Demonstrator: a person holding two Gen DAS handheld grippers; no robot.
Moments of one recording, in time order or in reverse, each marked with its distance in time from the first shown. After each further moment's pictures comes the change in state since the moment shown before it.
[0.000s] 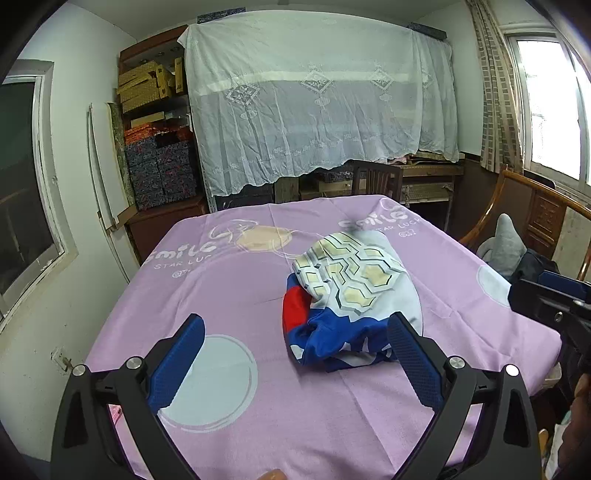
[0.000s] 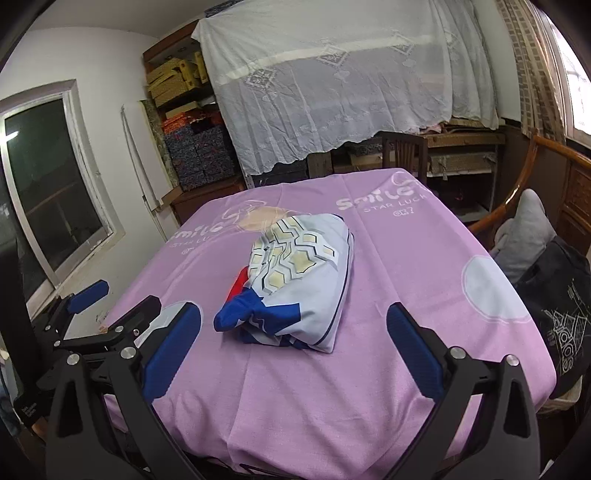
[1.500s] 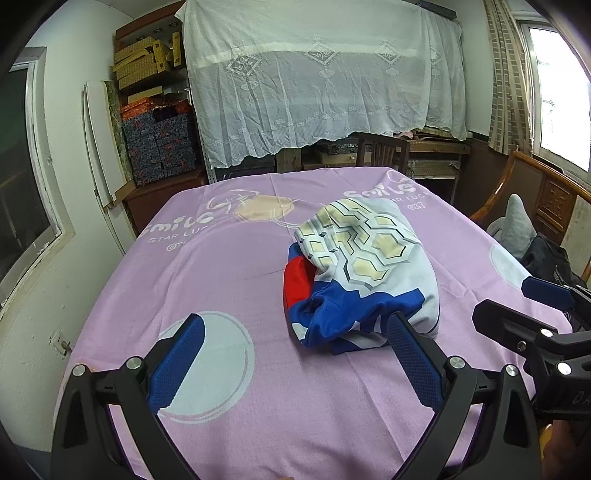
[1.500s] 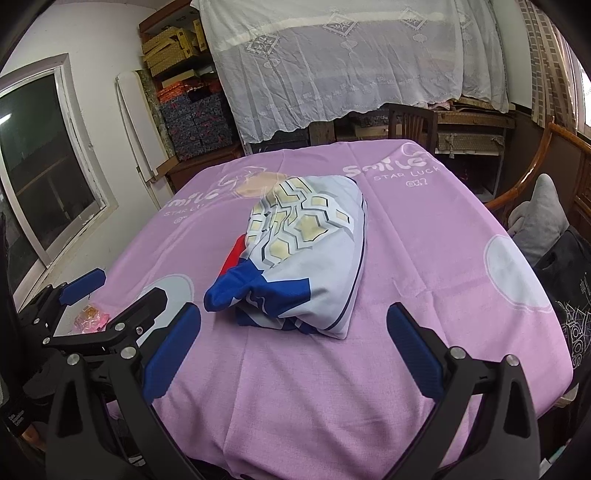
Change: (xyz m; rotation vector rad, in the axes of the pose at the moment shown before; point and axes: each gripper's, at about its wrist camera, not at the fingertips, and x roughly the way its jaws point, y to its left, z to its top) left arm 0.039 0.004 -0.011 -0.017 0.109 0.007; right arm 0.058 0.015 -0.015 -0.010 0.118 -0.011
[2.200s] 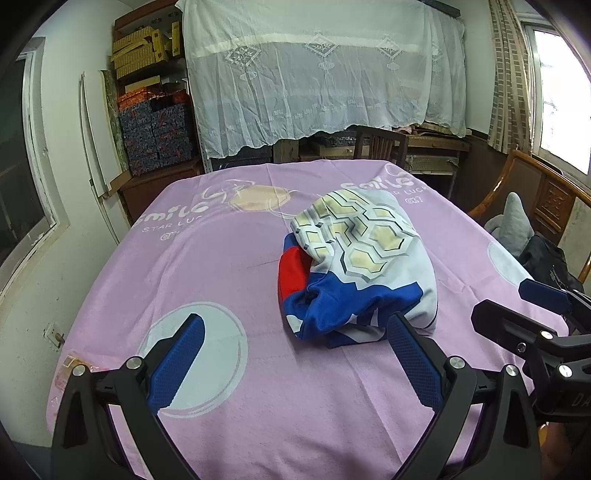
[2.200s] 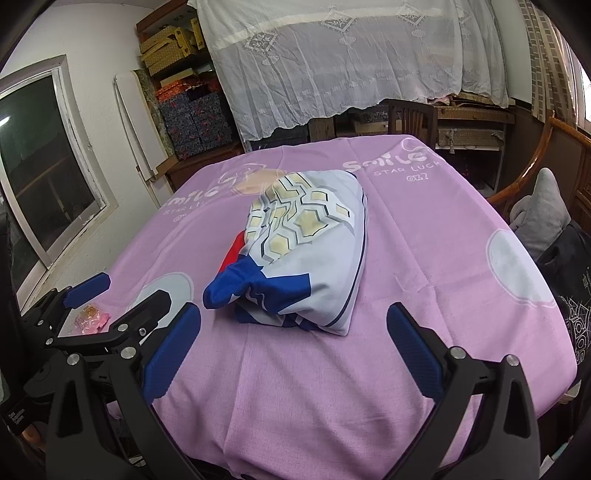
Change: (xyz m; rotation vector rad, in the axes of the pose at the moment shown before) left arm 0.007 0.001 -0.003 -0.017 0.033 -0.020; right arm 0.004 -0.004 -0.003 0.011 0.010 0.006
